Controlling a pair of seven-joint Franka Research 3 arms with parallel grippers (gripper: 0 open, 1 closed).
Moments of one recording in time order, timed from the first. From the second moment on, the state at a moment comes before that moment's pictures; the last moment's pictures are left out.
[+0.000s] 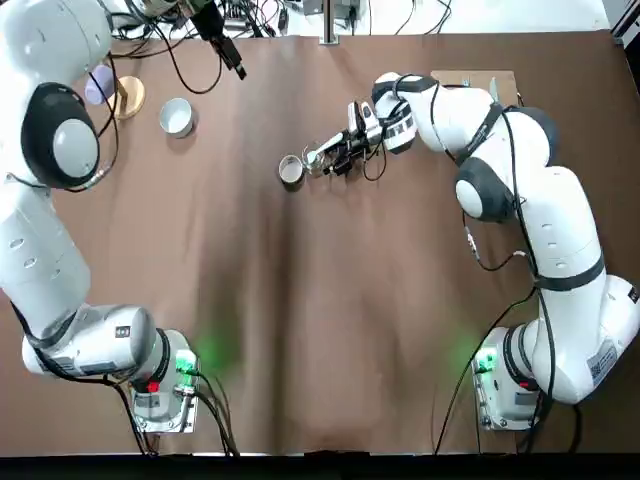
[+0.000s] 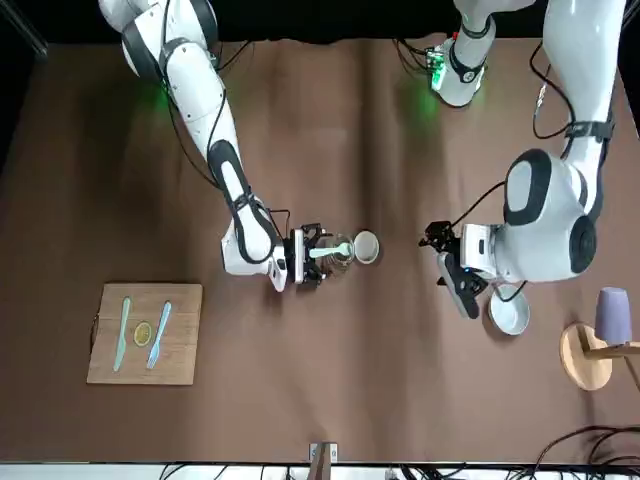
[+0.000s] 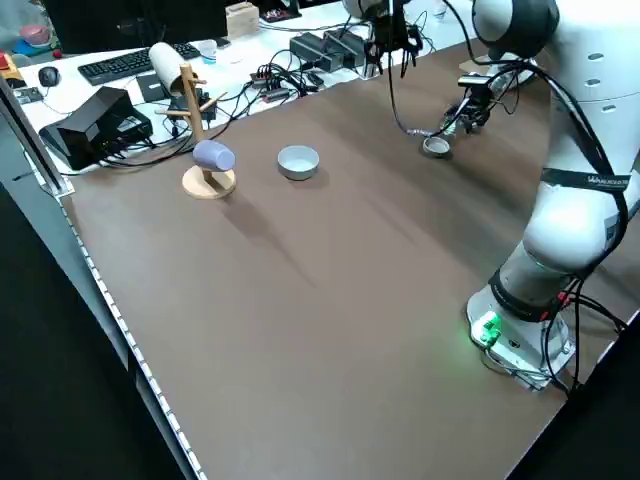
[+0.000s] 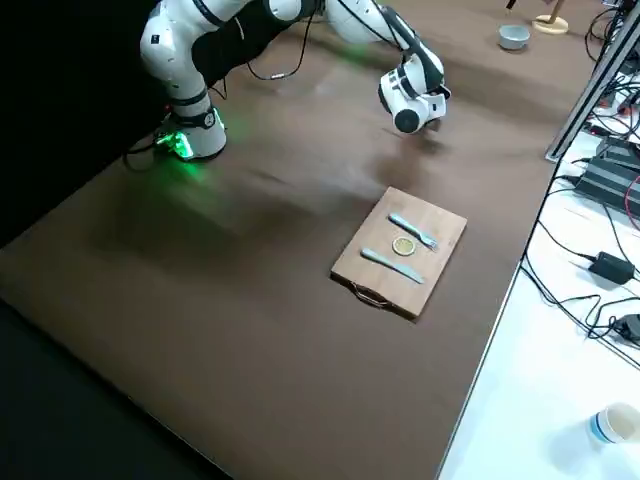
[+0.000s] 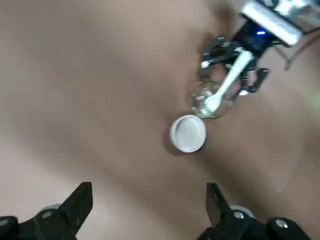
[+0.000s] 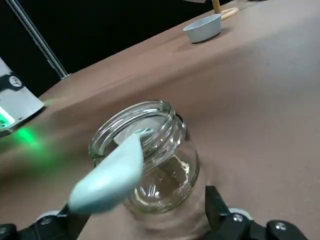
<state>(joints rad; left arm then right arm) 0.06 0.45 -0.33 -1.52 -0.31 1.85 0.68 0.63 0.96 -0.08 -1.54 1.70 2.08 -2.04</state>
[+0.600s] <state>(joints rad) 0.08 0.21 -0.33 -1.52 0.07 1.70 0.12 0.48 0.93 -0.09 -1.54 1.41 1.89 -1.95</state>
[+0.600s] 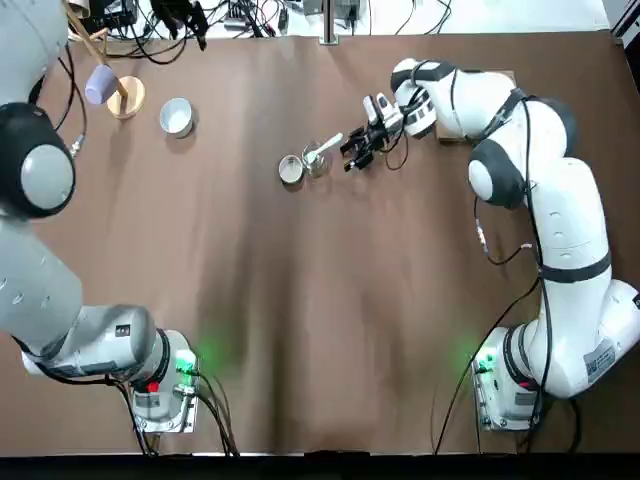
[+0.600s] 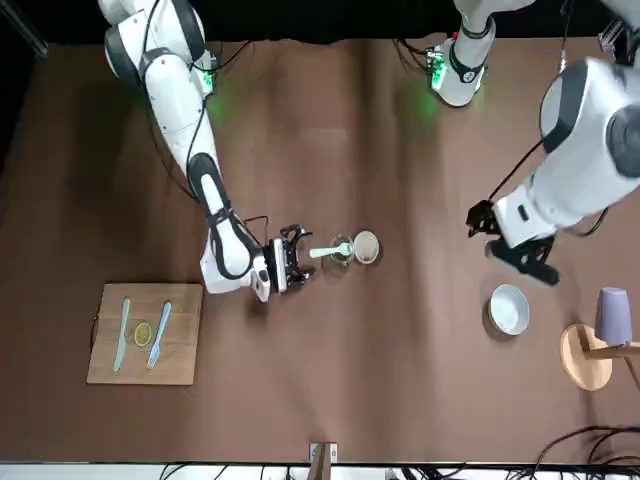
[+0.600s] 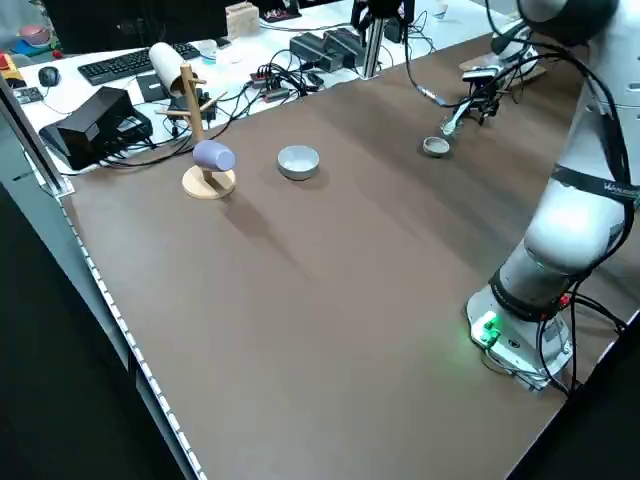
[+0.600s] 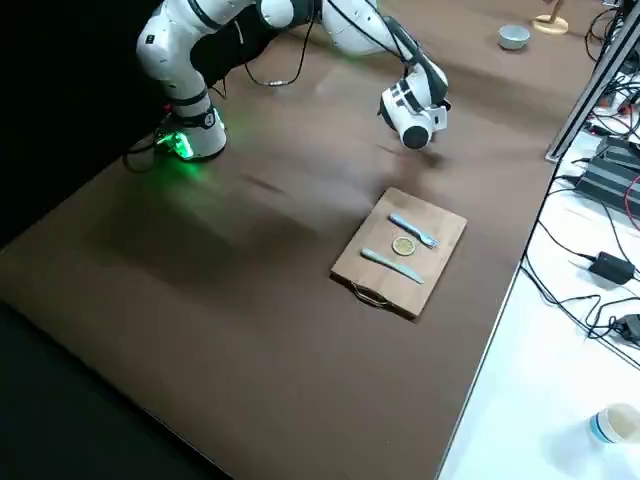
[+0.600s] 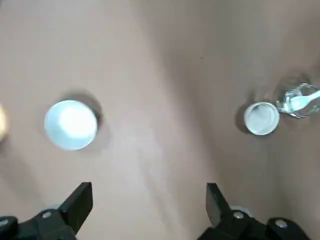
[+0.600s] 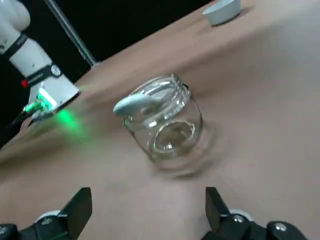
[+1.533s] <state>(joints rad) 0.11 0.11 -0.32 -1.50 0.09 1.63 0.11 0.40 0.82 -0.45 -1.27 1.04 1.52 -1.31</state>
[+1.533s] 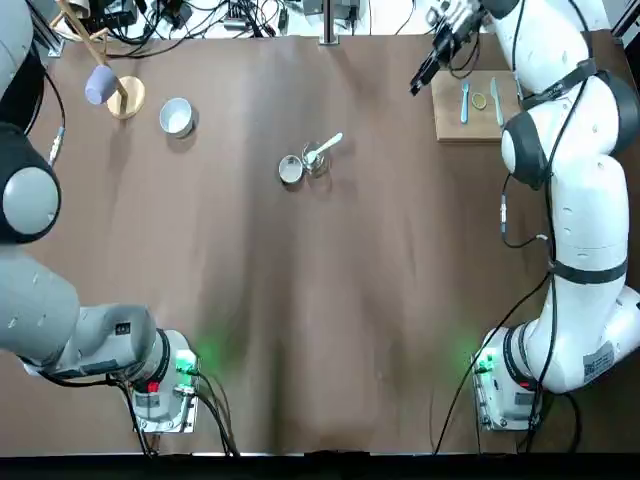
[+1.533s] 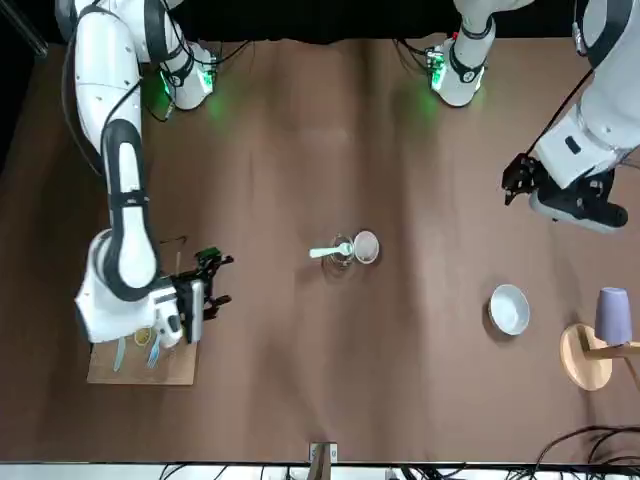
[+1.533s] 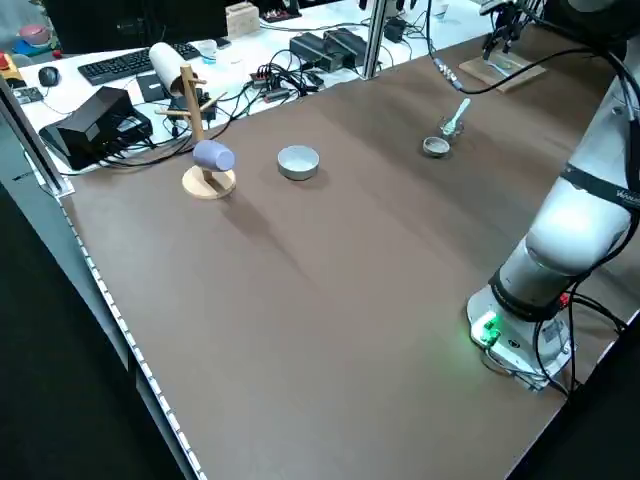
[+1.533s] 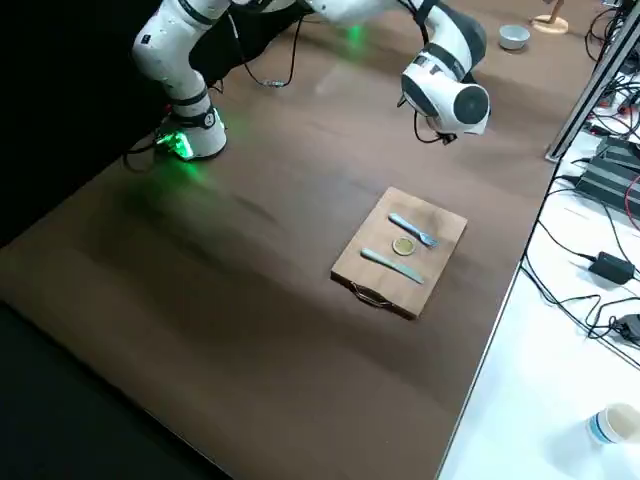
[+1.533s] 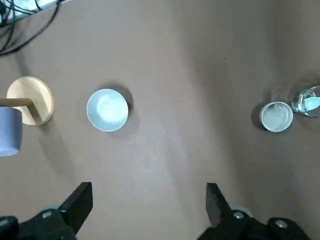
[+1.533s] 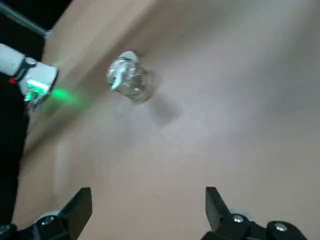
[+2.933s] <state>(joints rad) 0.10 0.09 -0.24 -1.52 0.00 1.64 -0.20 0.44 0.81 -0.68 -1.05 1.00 1.37 -0.73</state>
